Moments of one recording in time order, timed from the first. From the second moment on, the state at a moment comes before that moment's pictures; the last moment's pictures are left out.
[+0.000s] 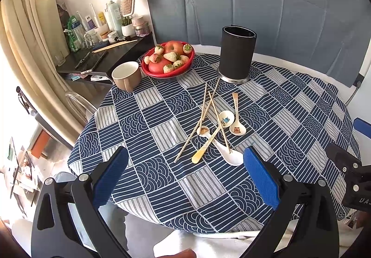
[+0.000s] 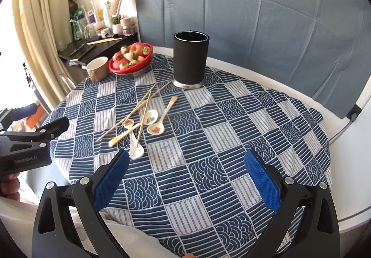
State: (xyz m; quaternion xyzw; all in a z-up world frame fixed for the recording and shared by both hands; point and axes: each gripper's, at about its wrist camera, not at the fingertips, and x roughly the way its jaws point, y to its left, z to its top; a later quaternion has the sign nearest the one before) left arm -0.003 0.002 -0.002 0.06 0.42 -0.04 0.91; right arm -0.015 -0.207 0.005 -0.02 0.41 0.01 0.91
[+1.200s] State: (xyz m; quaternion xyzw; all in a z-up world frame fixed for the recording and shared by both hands) left arm 0.060 0.018 -0.038 0.04 0.51 -0.03 0.86; right arm 0.055 -0.202 -0.001 -0.07 0.45 0.01 0.89
